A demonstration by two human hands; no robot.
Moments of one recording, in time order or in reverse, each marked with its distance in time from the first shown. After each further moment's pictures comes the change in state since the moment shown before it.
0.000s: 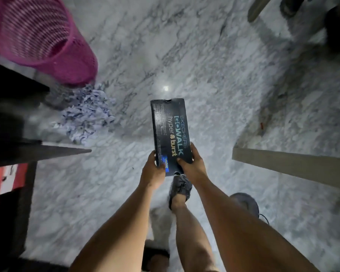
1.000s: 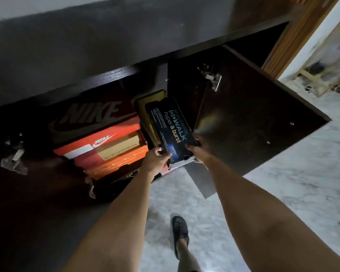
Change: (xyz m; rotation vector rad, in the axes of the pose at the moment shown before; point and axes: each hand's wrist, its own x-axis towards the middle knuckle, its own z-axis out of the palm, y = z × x) left_hand -0.405 -0.168 -0.568 -0.901 0.696 0.140; right_hand -0.440 -0.296 0.508 -0.493 -0.673 -0.621
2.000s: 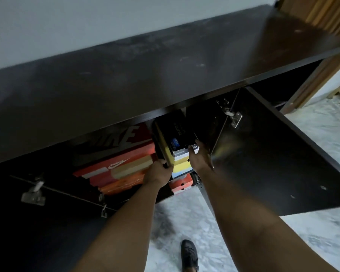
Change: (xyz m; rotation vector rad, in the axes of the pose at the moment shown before) left_hand 0.028 0.085 -0.019 0.593 0.201 -0.058; right_hand 0.071 -0.072 0.048 -0.387 0.078 -0.063
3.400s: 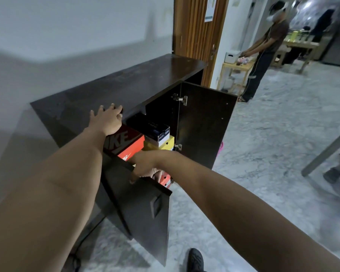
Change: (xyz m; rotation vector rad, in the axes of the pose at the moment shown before) left_hand -0.097 -0.082 -0.319 0.690 0.189 0.832; right_hand -0.464 -0.239 0.108 -0.451 -0.478 -0.095
